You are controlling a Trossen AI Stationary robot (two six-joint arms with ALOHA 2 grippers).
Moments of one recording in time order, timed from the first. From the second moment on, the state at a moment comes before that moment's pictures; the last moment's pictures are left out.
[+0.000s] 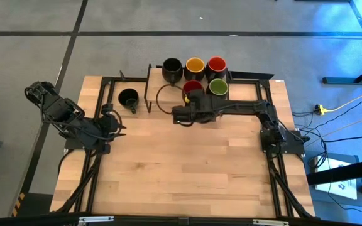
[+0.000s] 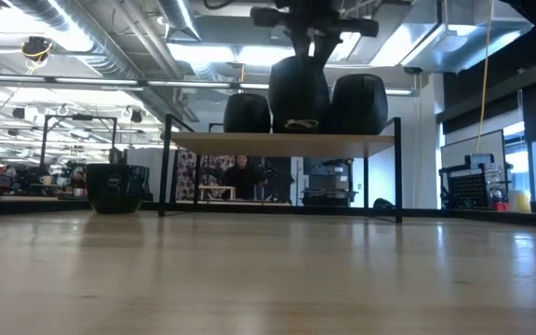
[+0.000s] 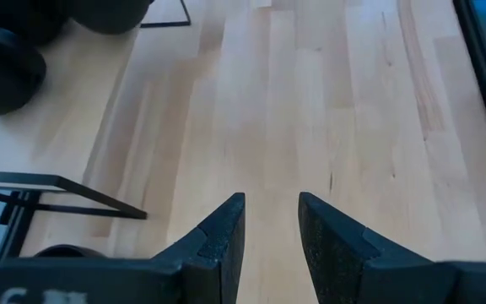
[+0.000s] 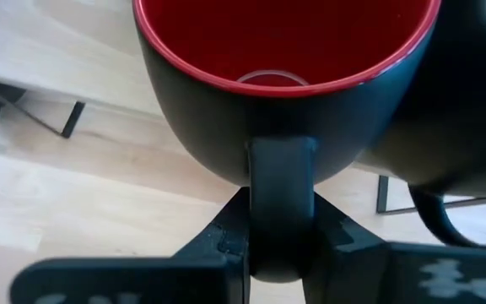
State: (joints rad) left arm -0.62 0.97 1.31 -1.29 -0.55 -0.48; right arm 0.03 2.10 2.21 -1.54 0.63 1.35
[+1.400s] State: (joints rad) left arm -0.62 0.97 1.31 -1.28 -0.59 -0.46; right arm -0.03 2.10 2.18 -1.50 0.64 1.33
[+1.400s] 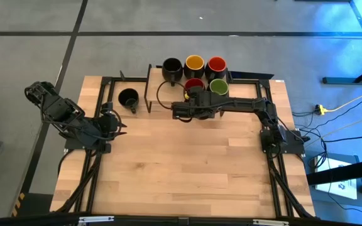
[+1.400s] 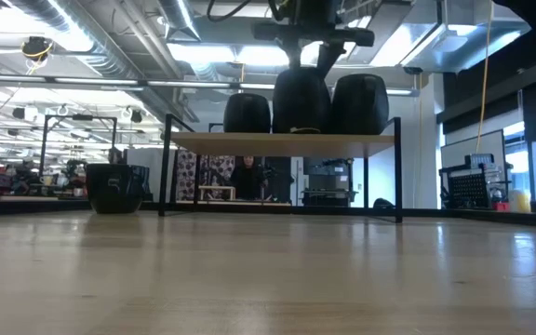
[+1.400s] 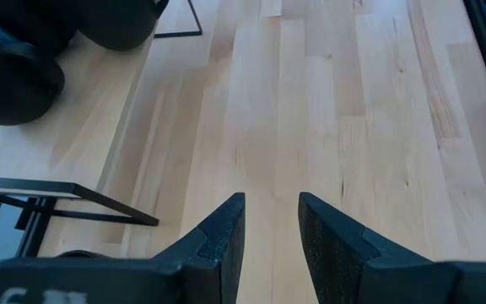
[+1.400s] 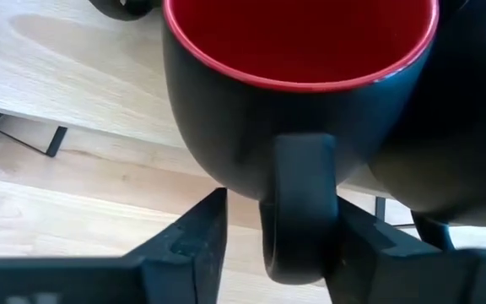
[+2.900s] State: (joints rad) left arm -0.62 0.97 1.31 -1.28 -0.62 -0.49; right arm -0.02 2.06 2.30 -1.50 0.76 1.06
